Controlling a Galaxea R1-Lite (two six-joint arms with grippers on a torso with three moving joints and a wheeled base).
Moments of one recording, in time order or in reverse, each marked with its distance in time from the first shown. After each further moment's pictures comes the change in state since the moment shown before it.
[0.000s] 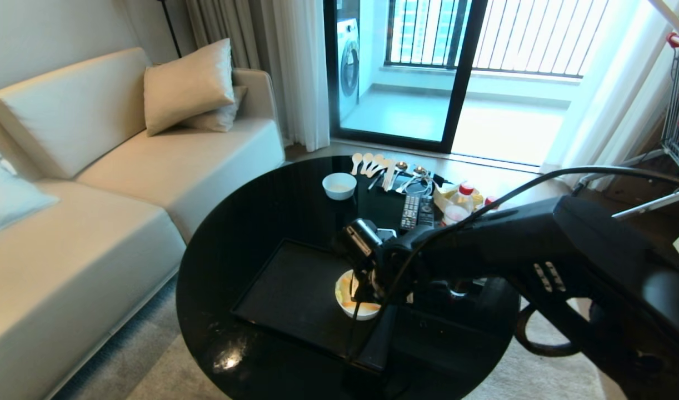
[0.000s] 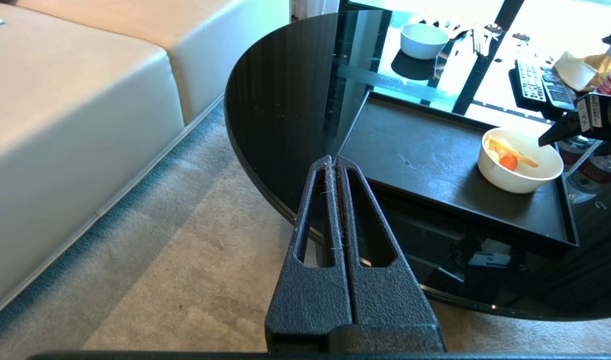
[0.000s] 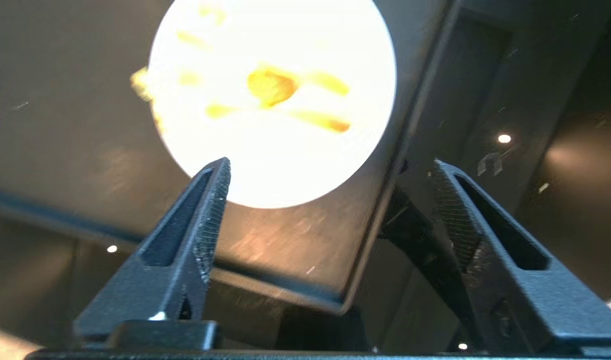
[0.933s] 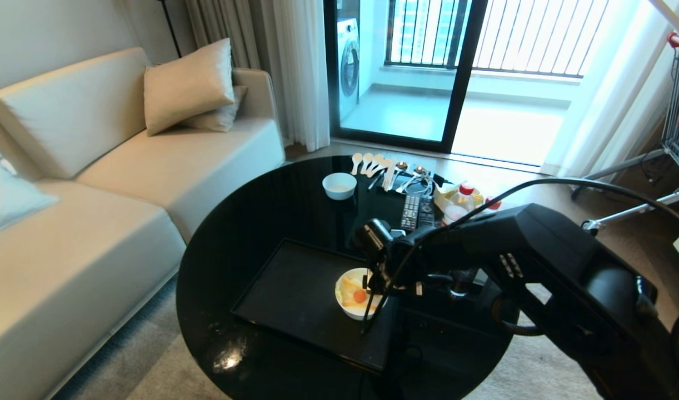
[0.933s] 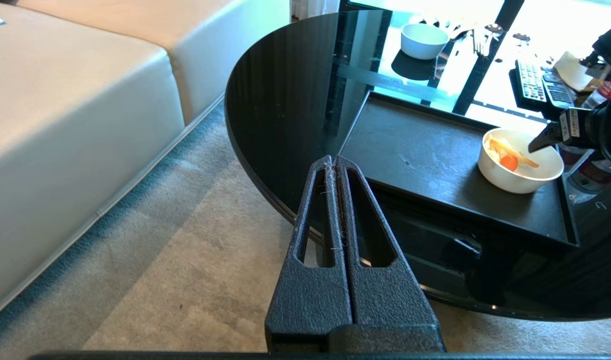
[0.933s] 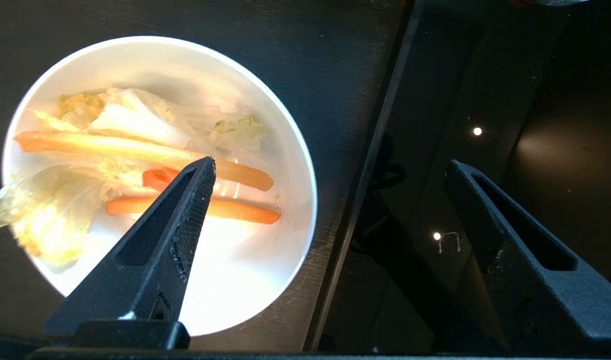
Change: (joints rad) left arm 0.000 0.000 0.000 0.000 0.000 0.000; right arm -0.106 0.127 -0.101 -0.004 0.001 -0.068
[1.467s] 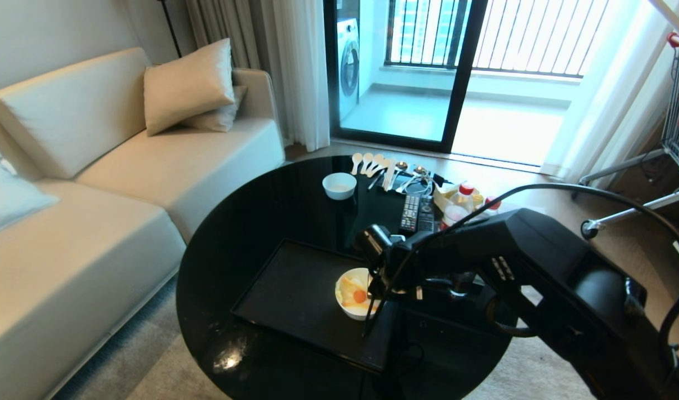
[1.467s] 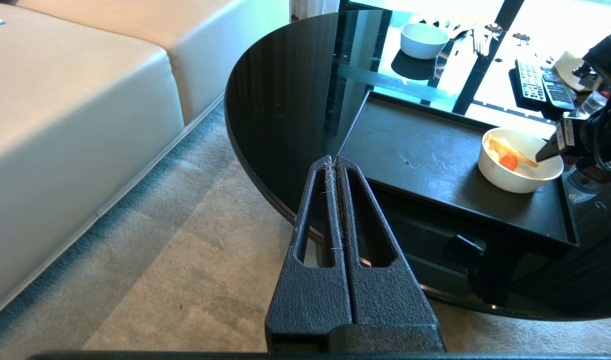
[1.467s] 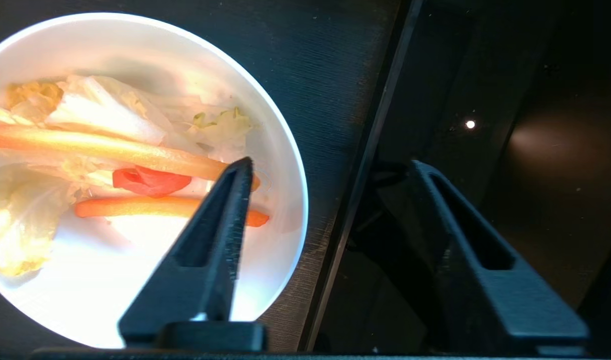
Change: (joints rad) left arm 0.000 0.000 0.000 0.000 0.000 0.000; right arm -0.001 0.025 0.000 0.002 0.000 -0.004
